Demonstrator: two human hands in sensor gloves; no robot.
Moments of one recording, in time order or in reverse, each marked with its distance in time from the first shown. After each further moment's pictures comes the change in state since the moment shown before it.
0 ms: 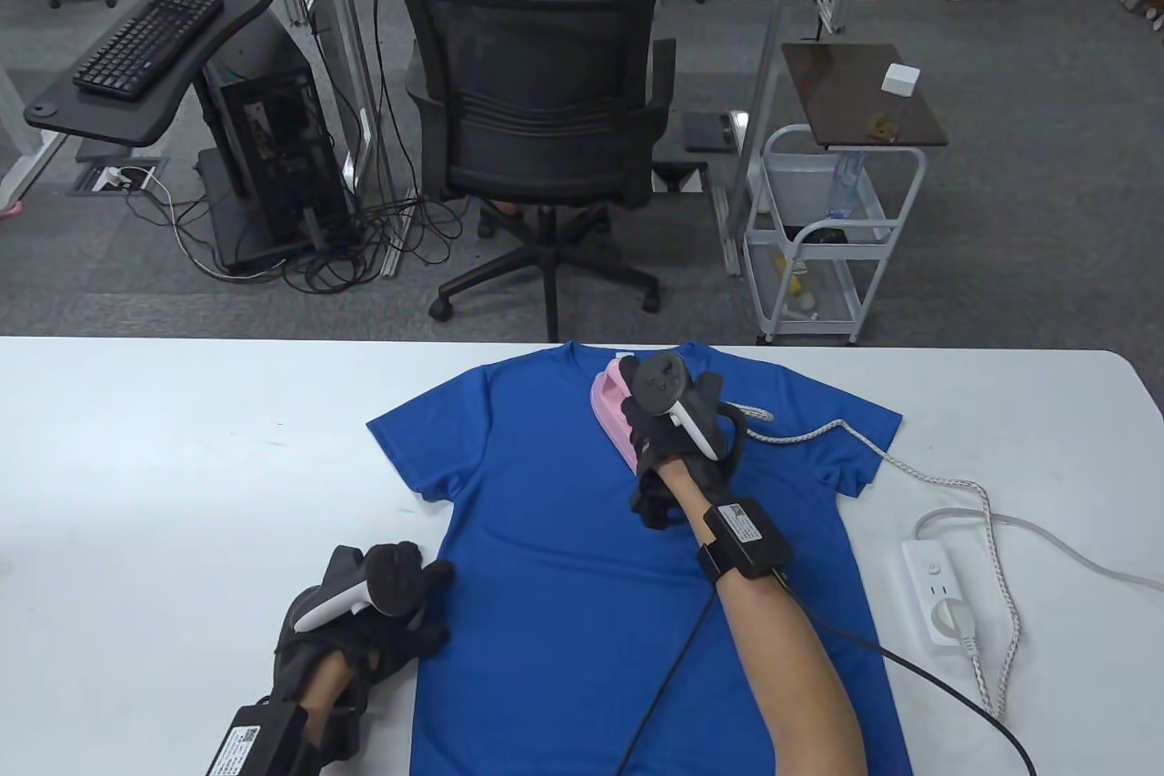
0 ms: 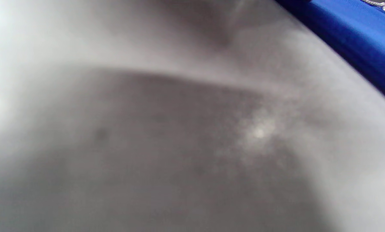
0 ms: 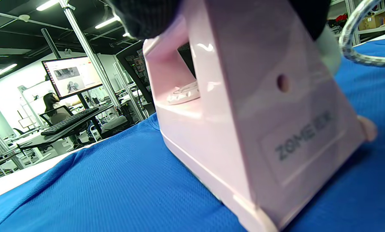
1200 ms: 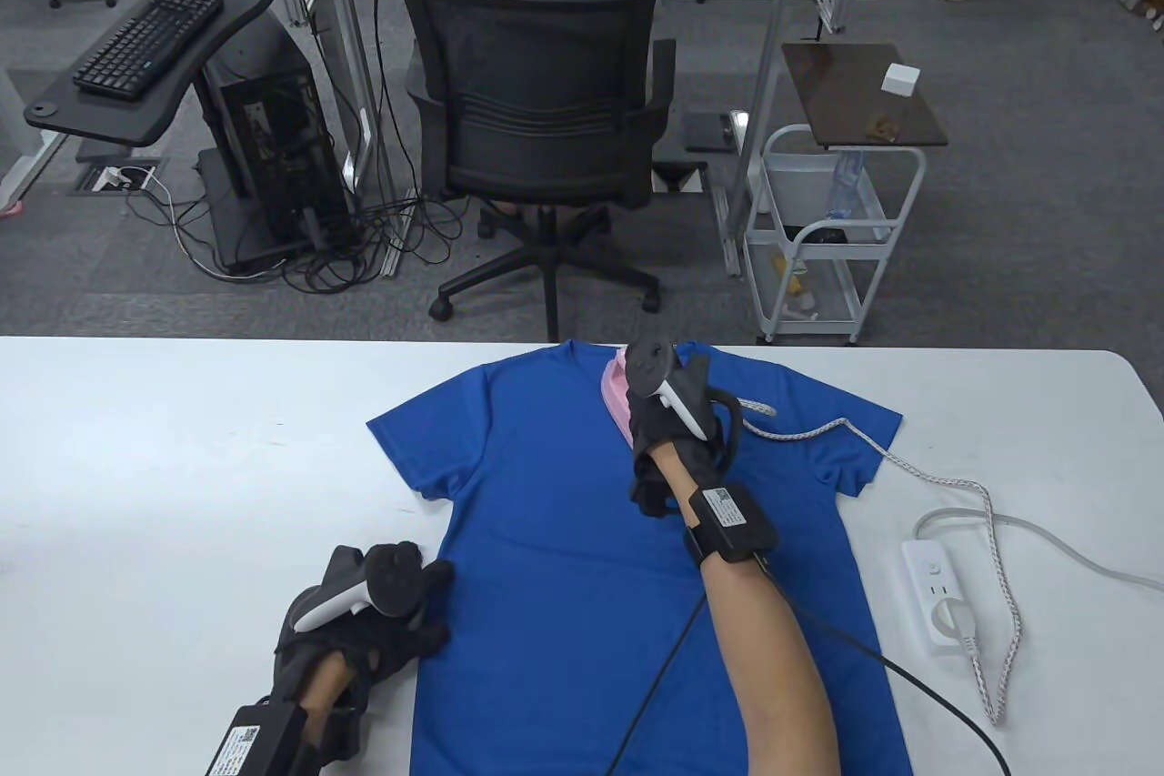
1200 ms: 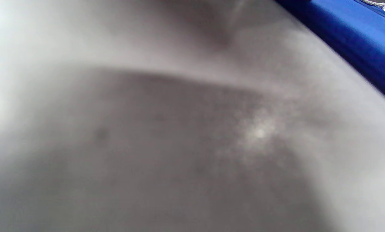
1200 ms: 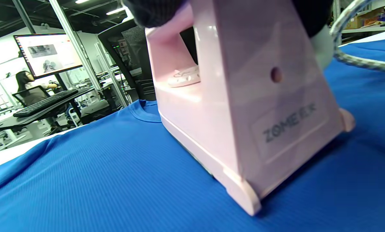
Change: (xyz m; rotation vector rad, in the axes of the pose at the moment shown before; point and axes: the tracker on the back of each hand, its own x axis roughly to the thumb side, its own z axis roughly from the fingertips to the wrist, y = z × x) left_hand 0.000 0.000 0.000 -0.001 -0.001 -0.001; right_hand -0.004 -0.002 -0.007 0.071 0.049 0.080
